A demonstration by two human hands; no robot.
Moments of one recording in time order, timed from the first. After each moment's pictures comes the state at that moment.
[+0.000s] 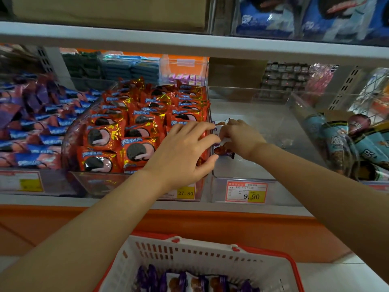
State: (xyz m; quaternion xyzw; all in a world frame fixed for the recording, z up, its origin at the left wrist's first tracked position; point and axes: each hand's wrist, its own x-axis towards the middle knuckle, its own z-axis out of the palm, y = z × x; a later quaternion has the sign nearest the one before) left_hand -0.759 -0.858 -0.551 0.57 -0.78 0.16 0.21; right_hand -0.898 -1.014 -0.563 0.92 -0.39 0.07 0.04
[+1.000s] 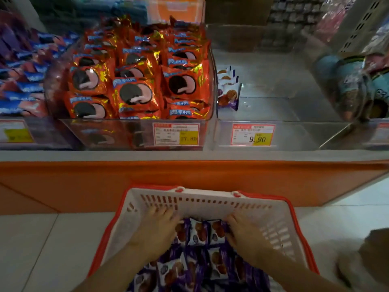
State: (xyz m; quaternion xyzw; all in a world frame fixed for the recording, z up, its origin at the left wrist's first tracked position) left_hand -0.761 -0.719 -0.768 0.63 -0.77 -0.06 -0.05; right_hand -1.002 -0.806 -0.796 0.86 -0.44 -0.10 -0.25
